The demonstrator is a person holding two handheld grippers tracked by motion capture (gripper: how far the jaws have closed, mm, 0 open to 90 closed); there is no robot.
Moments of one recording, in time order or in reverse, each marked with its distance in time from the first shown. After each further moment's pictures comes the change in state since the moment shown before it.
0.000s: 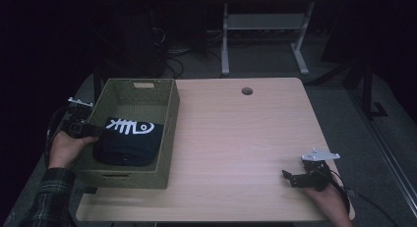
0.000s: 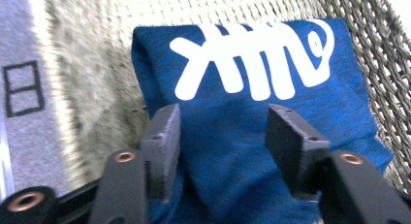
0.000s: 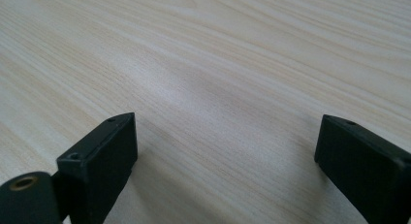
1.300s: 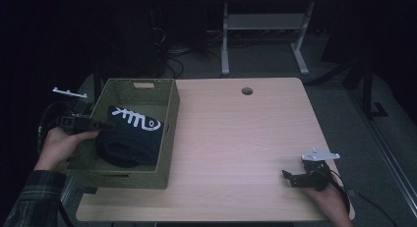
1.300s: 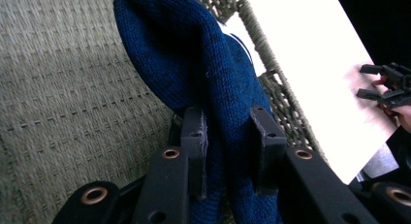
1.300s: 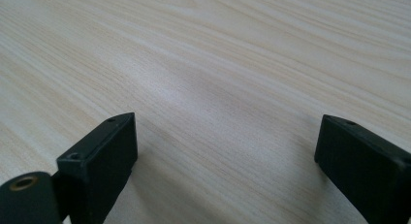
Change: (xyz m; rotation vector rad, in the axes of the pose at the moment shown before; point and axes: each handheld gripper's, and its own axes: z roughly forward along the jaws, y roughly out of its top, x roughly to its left) left arm -0.034 0.010 -0.036 -0.054 -0.322 -0.076; right arm 0.000 0.000 0.000 0.001 0.000 0.000
